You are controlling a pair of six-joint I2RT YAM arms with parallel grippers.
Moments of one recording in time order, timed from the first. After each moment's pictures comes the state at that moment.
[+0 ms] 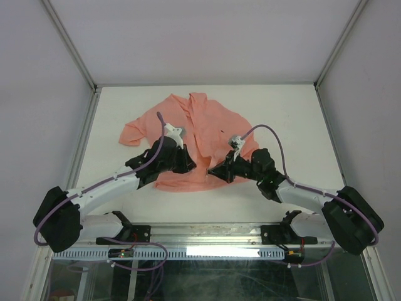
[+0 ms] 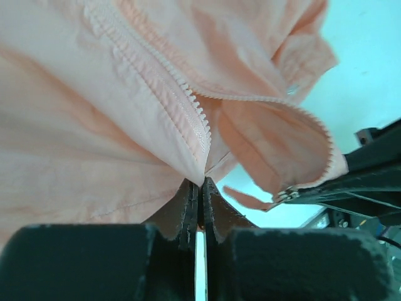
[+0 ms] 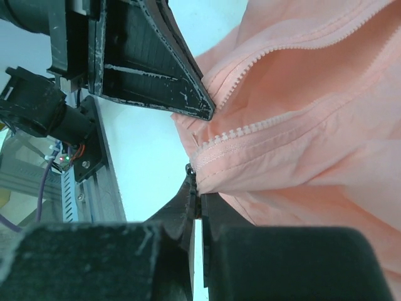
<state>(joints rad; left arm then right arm) -0.75 1.24 0.75 -0.17 0.05 -0.63 0.69 1.20 0.36 0.62 -0.52 0.40</state>
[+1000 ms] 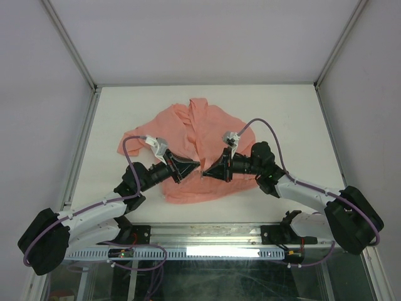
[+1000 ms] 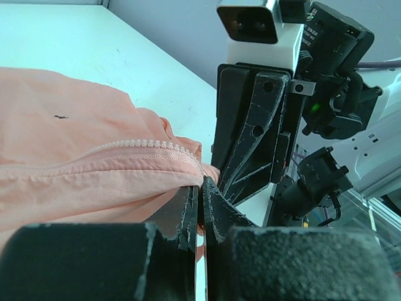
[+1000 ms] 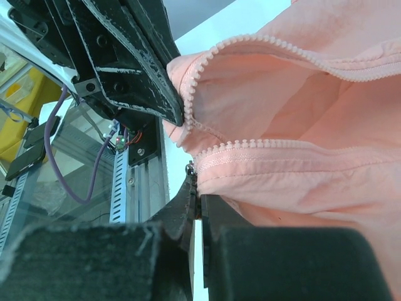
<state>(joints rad) -0.75 0.95 0.28 0.82 0.30 -0.54 0.69 1.20 0.47 0.61 -0.76 0.41</state>
